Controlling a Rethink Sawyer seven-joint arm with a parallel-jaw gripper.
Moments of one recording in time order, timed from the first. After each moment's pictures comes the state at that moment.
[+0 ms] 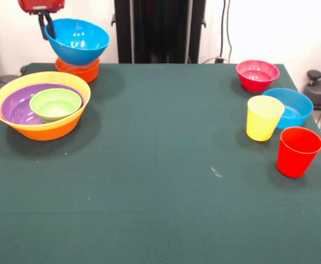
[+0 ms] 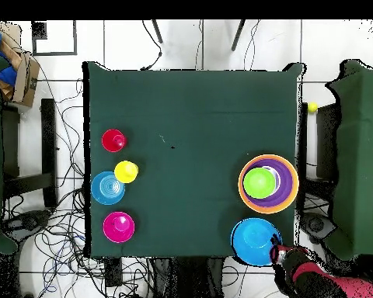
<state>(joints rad) -1.69 -0.76 0.90 2.24 -0.93 0.49 1.80</state>
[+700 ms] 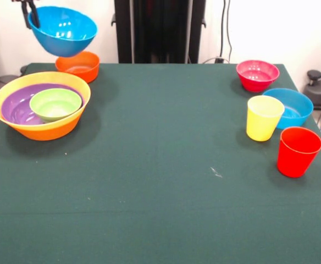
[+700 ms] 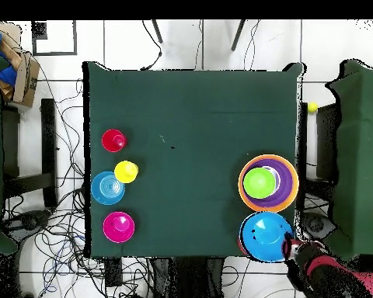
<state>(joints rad) -1.72 -0.83 1.03 2.21 -0.84 0.59 1.79</state>
